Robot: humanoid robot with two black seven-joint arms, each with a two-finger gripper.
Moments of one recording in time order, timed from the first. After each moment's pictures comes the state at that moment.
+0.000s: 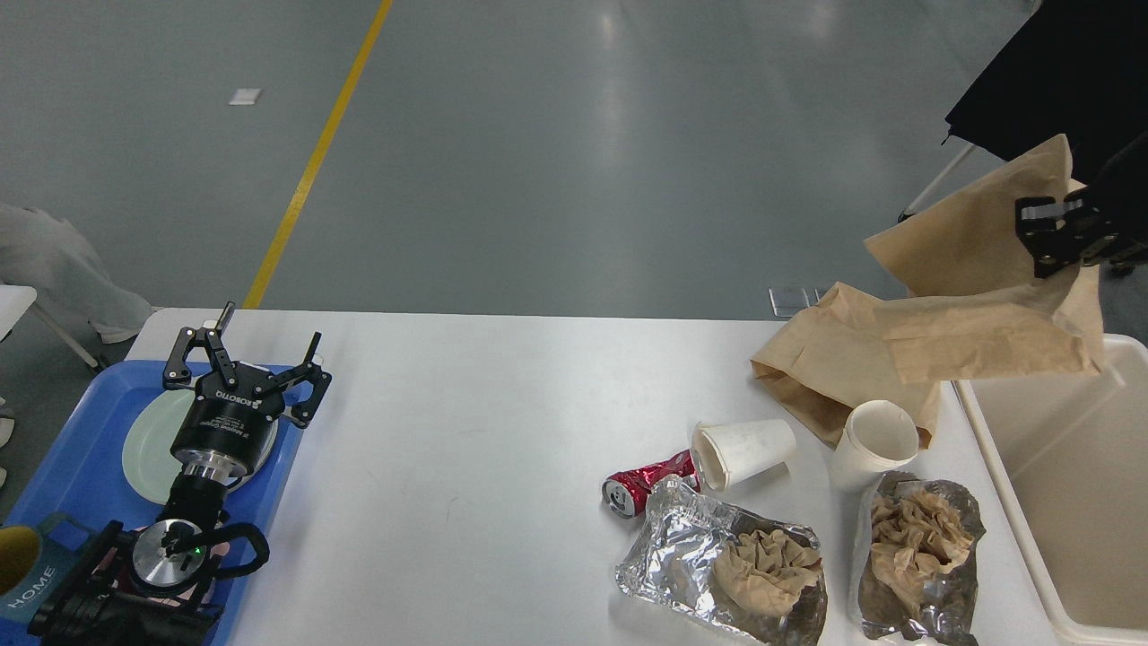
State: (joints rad) left arm -0.31 0.11 -1.51 -0.71 0.14 -0.67 -0.05; right arm 2.41 -0.38 -1.73 1.43 -0.18 0.53 0.10
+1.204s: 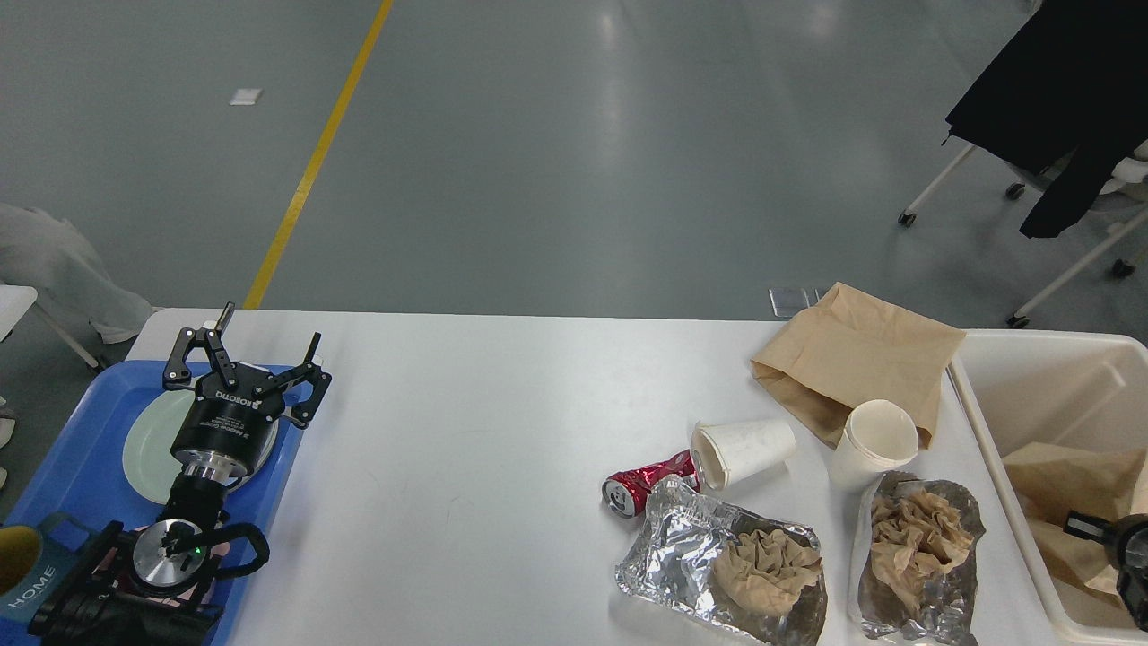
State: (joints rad) left arm -0.31 0.11 -1.51 -0.71 0.14 -0.67 -0.05; right arm 0.54 -0.41 -0.92 0.05 -0.24 0.06 0.05
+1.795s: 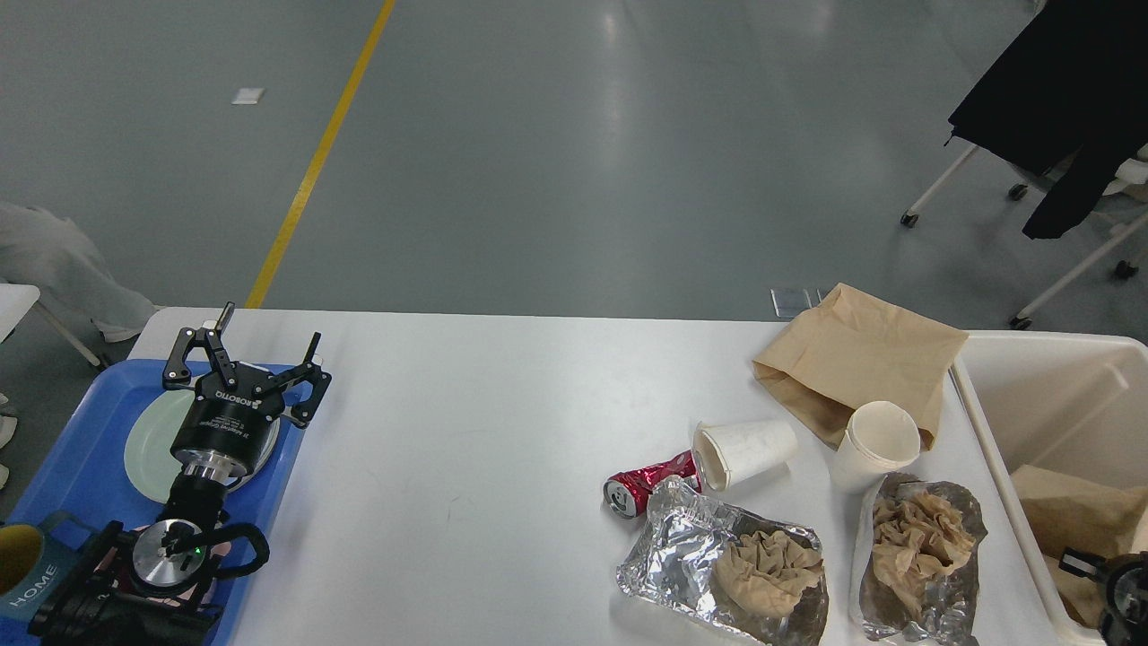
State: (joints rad) left arm -0.31 0.11 -1.51 -0.71 0.14 -0.67 -0.05; right arm 0.47 -0.38 -0.87 0.05 -0.24 0.00 0.00
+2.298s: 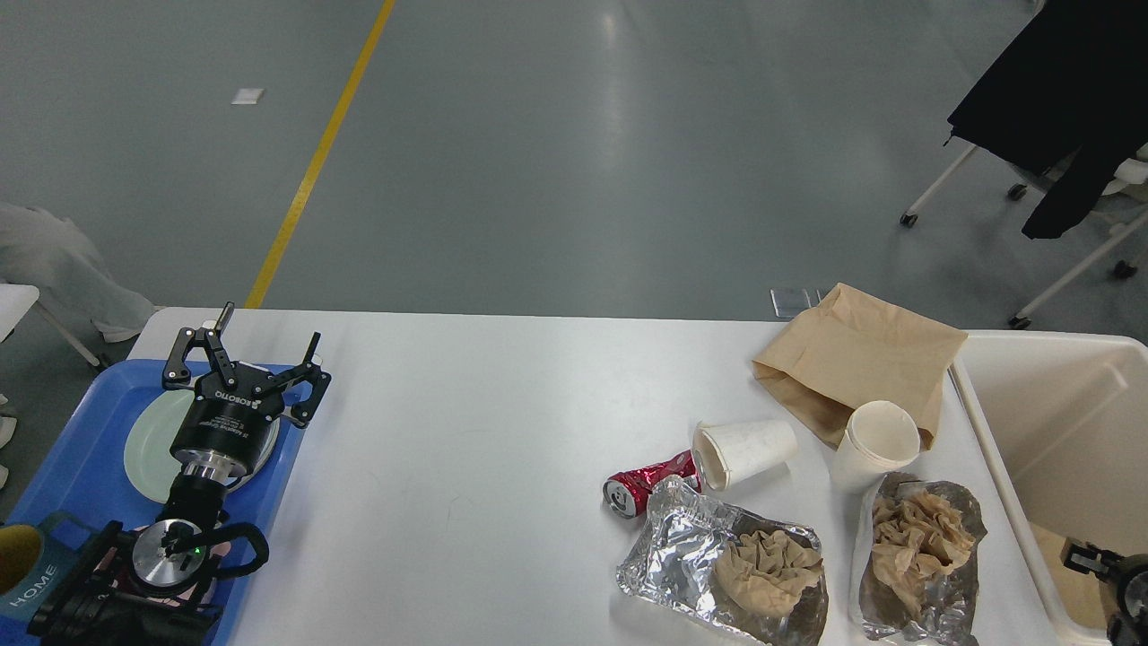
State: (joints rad) left arm -0.31 0.11 -1.51 -0.71 0.14 -0.67 -0.05; right arm 0.47 -0.40 -0.85 0.07 -0.24 -0.06 0.01
